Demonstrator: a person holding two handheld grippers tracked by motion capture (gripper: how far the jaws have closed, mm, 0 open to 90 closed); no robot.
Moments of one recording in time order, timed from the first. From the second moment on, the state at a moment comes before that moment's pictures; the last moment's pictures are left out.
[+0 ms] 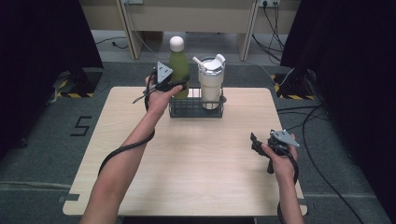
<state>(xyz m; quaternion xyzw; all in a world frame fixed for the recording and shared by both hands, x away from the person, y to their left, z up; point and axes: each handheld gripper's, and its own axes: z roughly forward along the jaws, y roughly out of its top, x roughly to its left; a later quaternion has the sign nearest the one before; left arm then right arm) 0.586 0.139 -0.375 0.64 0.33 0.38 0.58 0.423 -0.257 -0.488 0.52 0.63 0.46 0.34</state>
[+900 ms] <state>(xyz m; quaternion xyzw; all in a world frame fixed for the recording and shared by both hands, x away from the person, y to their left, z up) 0.602 0.136 -0.401 0.65 0.36 0.37 0.56 0.423 -0.261 -0.487 0.52 0.63 0.46 0.35</state>
